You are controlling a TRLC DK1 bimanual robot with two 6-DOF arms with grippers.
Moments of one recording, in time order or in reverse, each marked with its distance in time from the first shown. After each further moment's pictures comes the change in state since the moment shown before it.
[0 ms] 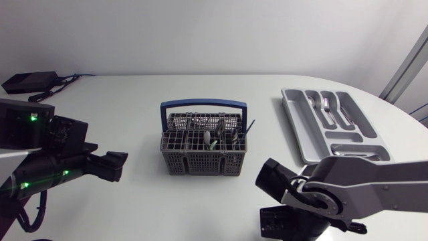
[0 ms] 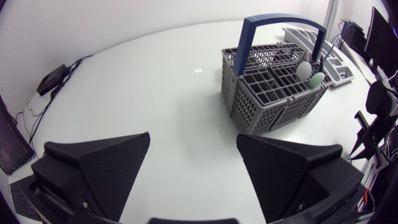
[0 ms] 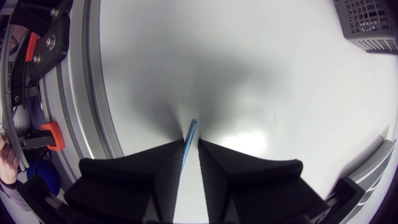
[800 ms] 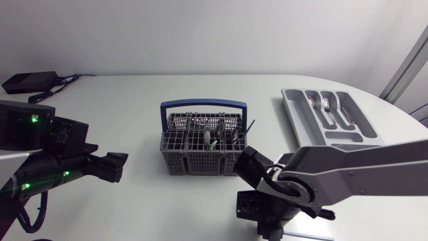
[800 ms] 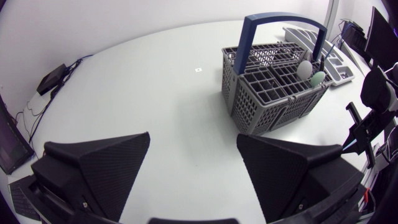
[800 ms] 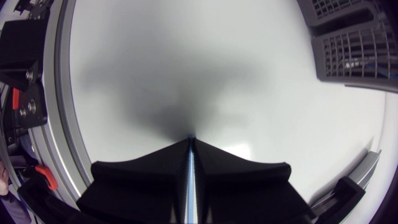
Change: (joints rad) left arm 0.001 0.000 -0.009 0.009 0.000 0.000; right arm 0.052 0.124 0.134 0.137 0.045 0.058
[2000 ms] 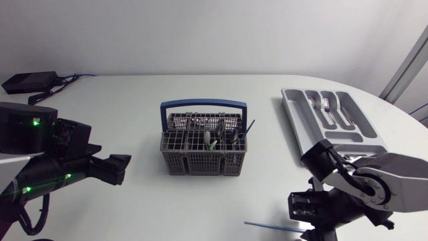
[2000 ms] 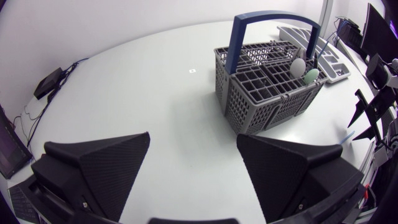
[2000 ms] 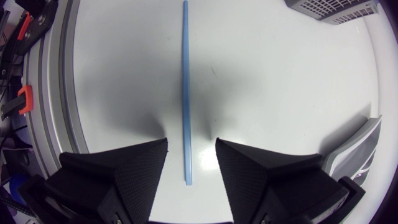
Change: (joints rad) left arm -0.031 -0.010 -0.008 0.006 0.000 -0.001; right arm -0.400 -0.335 -0.235 -0.066 -0.024 -0.386
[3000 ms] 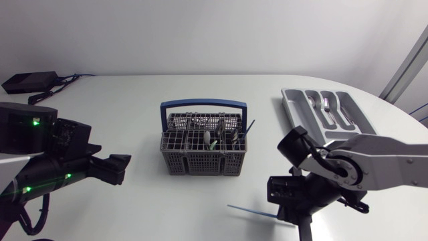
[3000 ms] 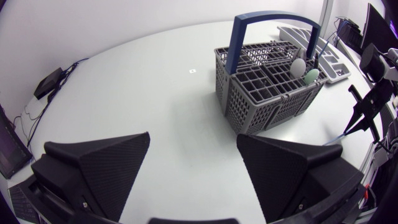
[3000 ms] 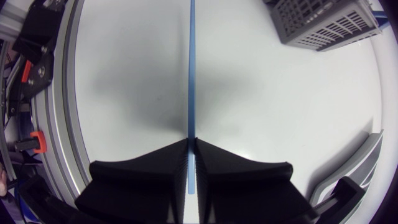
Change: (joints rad) left arm 0.000 0.000 0.000 0.000 0.000 0.000; right arm 0.093 0.136 0.152 0.018 -0.085 0.138
